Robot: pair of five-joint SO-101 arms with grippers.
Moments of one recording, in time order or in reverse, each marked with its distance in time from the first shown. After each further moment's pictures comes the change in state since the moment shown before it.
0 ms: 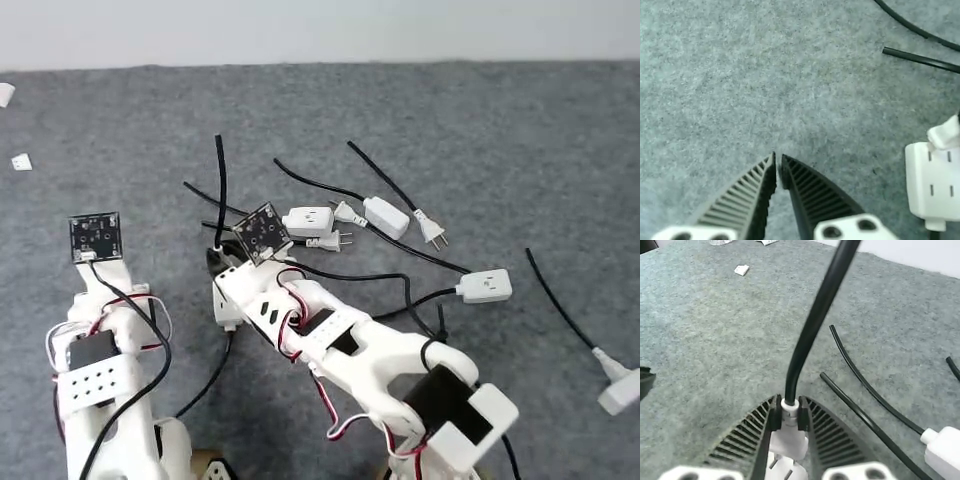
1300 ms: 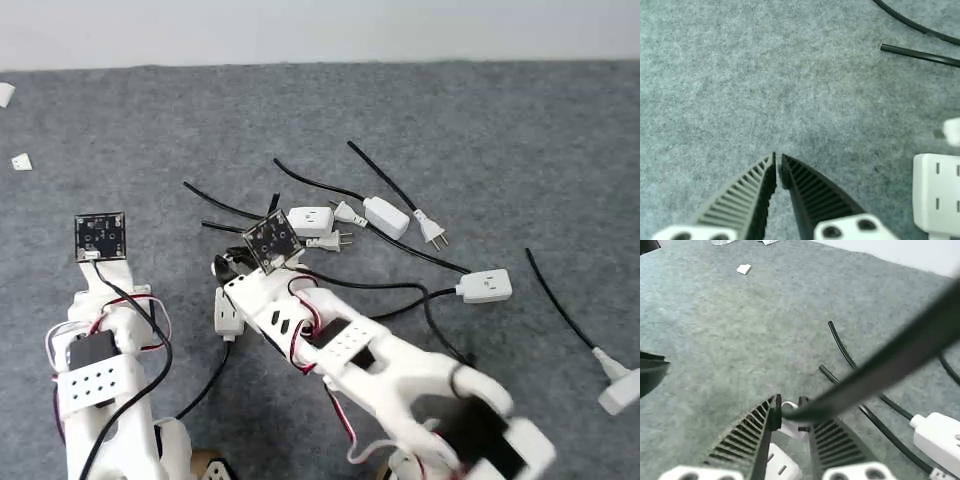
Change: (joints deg) left arm 0.0 0.0 0.0 -0.1 -2.1; right arm -0.3 -14.2 7.1 7.7 0.4
